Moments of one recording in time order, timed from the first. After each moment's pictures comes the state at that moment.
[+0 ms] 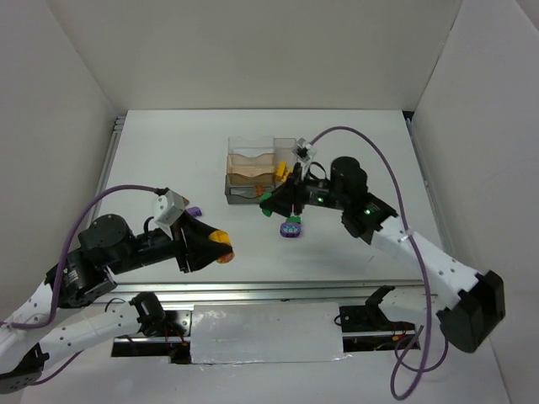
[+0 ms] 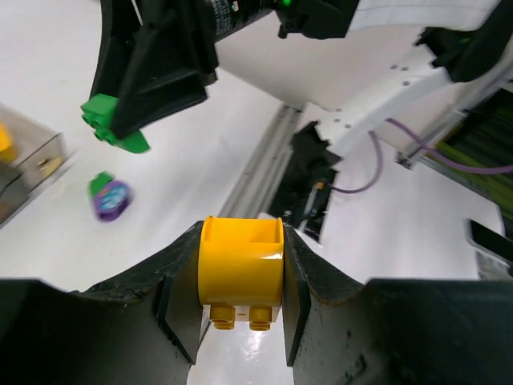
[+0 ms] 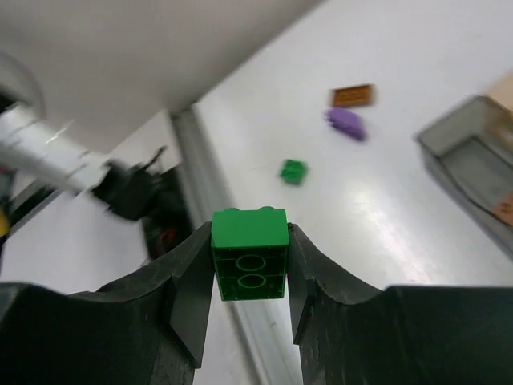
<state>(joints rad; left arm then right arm) -0.94 0.60 1.01 -0.46 0.28 -0.31 0.63 1.06 0.91 0.05 -0.67 0.39</state>
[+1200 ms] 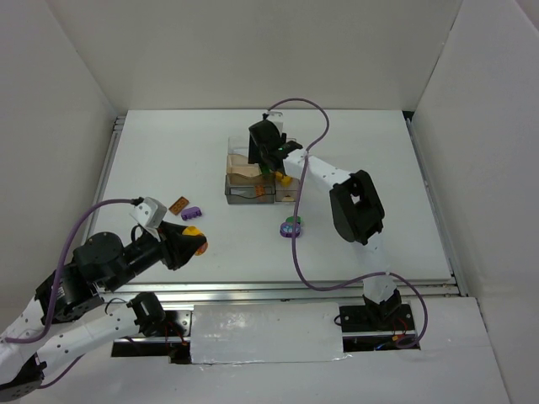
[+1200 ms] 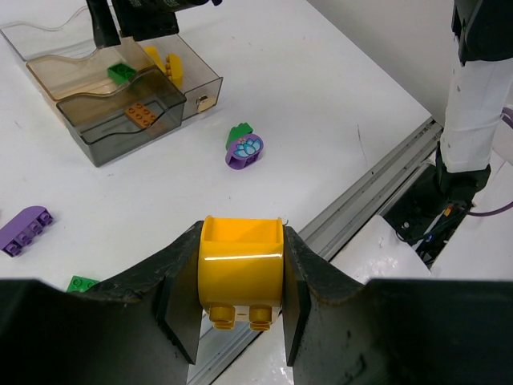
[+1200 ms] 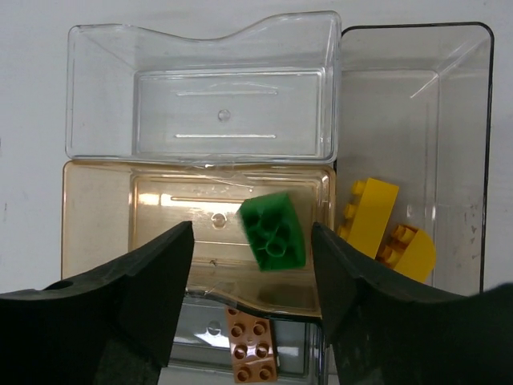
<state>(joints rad) -0.94 0.42 0.91 -0.67 -0.18 -0.32 0.62 2.19 1.82 -0.33 0.38 0.50</state>
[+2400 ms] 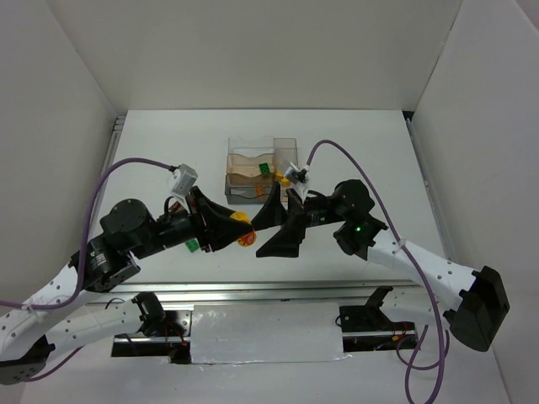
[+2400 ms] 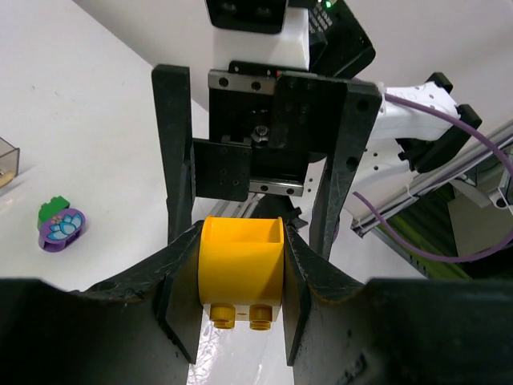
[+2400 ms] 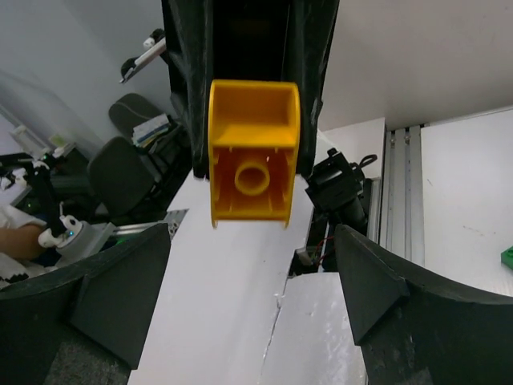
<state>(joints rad) -0.94 0.72 1.04 -0.28 0.17 -0.56 0.78 1.09 0.80 0.61 -1.00 0.73</state>
